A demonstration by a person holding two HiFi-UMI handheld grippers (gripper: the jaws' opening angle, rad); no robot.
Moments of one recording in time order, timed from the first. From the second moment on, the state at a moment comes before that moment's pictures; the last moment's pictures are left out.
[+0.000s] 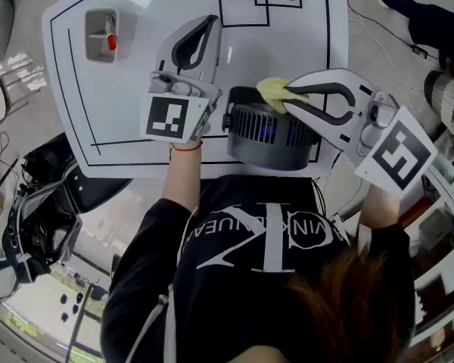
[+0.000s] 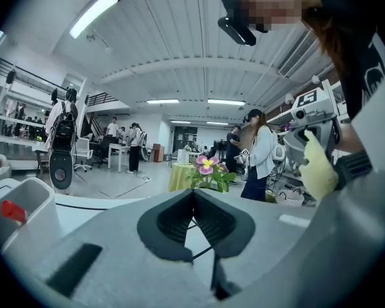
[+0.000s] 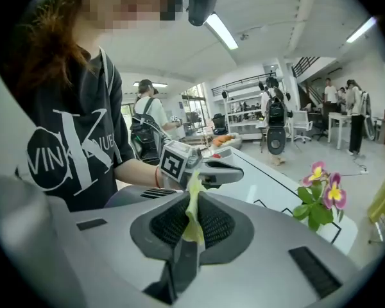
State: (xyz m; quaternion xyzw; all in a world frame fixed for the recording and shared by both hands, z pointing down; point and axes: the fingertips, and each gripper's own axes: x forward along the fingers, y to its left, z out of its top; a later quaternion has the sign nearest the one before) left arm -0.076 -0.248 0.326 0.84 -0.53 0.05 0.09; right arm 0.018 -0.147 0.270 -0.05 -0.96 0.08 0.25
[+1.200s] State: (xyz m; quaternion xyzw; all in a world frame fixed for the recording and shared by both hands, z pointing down) left arm -0.090 -0.254 0.335 0.82 -0.56 0.07 0.08; right arm -0.035 -0.114 0.315 -0.28 -0.89 0.01 0.35
